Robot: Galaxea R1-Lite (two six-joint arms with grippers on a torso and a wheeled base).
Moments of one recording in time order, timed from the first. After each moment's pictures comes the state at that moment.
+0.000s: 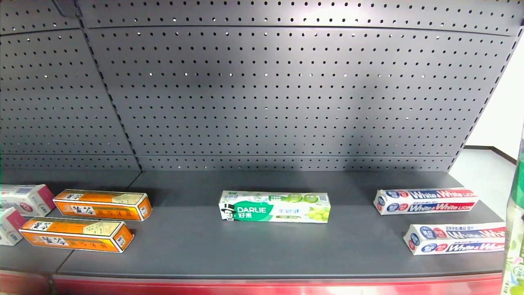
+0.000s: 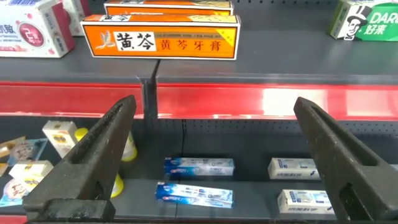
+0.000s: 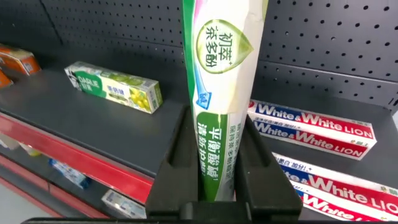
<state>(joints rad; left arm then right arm) -0.01 0.00 0.00 0.00 0.02 -0.03 0.19 0.67 -0.35 -0.37 0.24 0.05</state>
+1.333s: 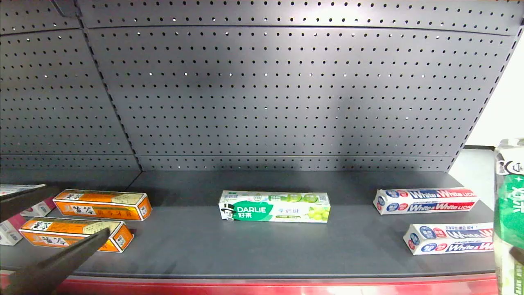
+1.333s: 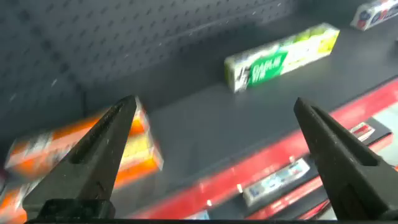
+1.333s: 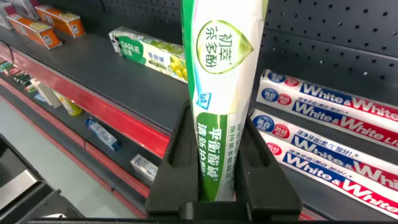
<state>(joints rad) -0.31 0.84 -0.55 -0.14 -0.14 0.11 0.37 0.66 -0.38 -0.19 0.23 -0.01</state>
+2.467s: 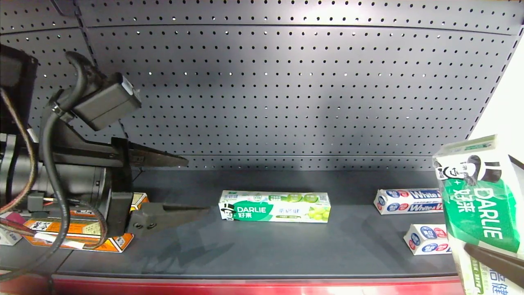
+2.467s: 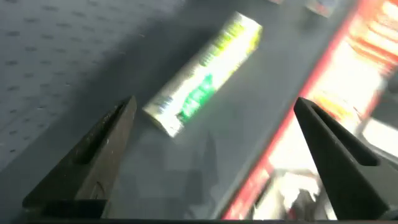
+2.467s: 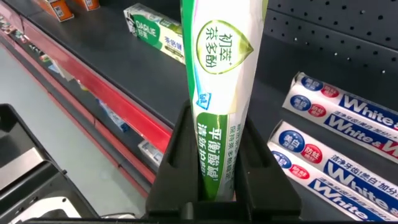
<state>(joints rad) -0.37 1.37 -1.12 0.31 -0.52 0.35 0.49 0.81 -0.40 -0.26 0.21 -0.05</state>
